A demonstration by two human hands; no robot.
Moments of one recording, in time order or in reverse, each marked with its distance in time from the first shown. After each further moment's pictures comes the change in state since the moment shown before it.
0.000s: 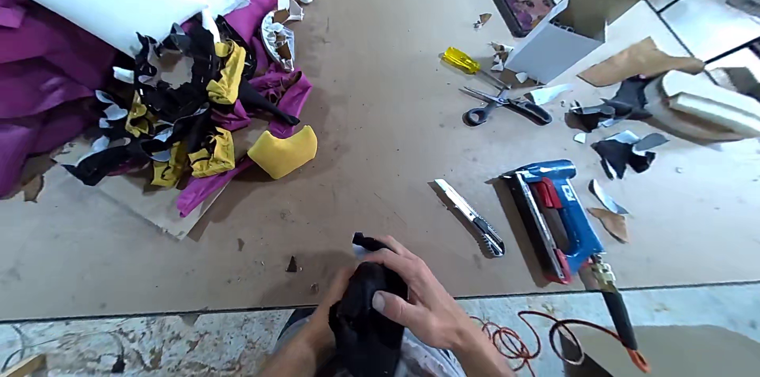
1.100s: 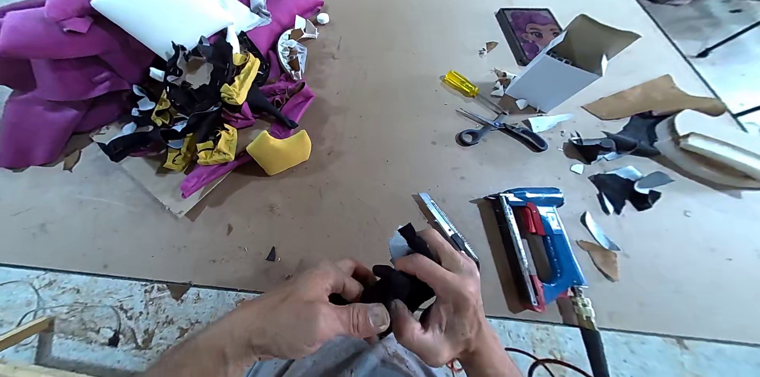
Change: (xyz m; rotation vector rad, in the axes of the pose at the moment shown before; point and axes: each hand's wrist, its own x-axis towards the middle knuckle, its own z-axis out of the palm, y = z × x) left_hand -0.002 0.115 0.044 0.381 -0.305 -0.214; right_hand -0.013 -0.023 -0.071 -0.435 0.352 -0.476
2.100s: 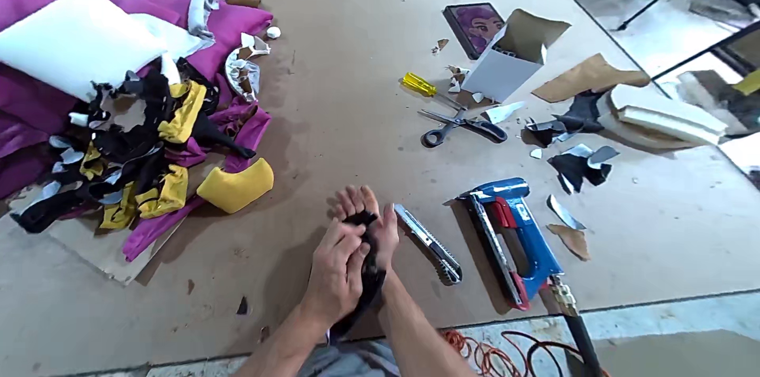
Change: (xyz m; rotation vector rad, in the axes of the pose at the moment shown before) left_hand 0.147 -0.092 0.003 0.650 0.758 0.671; right_hand 0.013 0.112 0.123 1.446 0.600 0.704
